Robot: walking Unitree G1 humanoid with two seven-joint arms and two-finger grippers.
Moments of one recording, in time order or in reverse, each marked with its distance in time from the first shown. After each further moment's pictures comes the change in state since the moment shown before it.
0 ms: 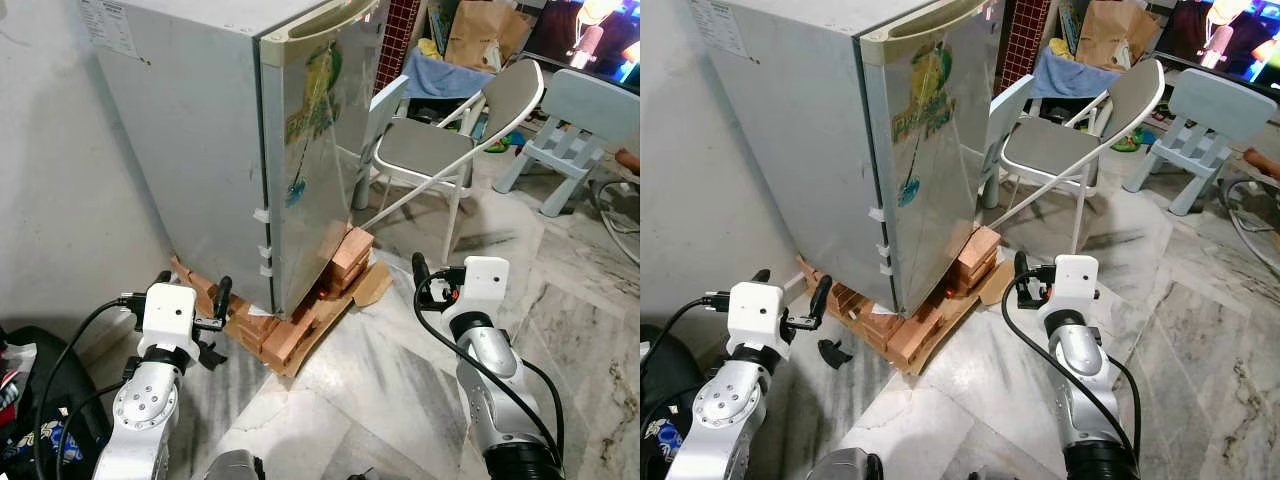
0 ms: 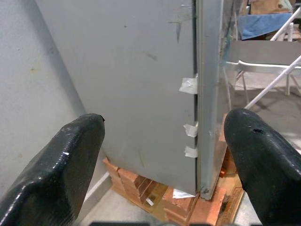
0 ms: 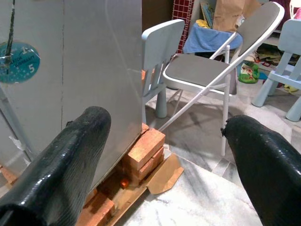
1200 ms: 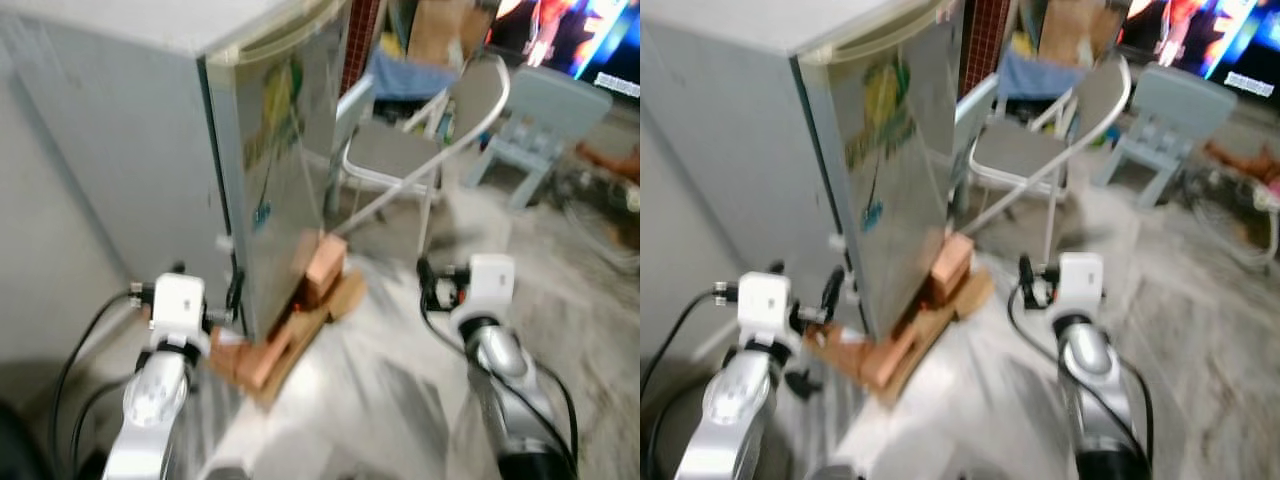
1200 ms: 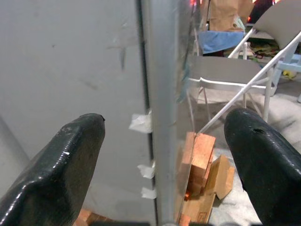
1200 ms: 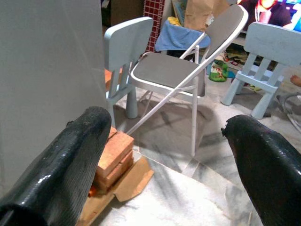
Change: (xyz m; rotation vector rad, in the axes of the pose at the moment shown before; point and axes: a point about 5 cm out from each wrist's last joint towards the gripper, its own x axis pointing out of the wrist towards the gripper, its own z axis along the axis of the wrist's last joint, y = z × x) left arm 0.004 -0.001 0.005 -0.032 -0.015 -0.035; right arm -0.004 0.001 0.001 -0.007 0.020 0.025
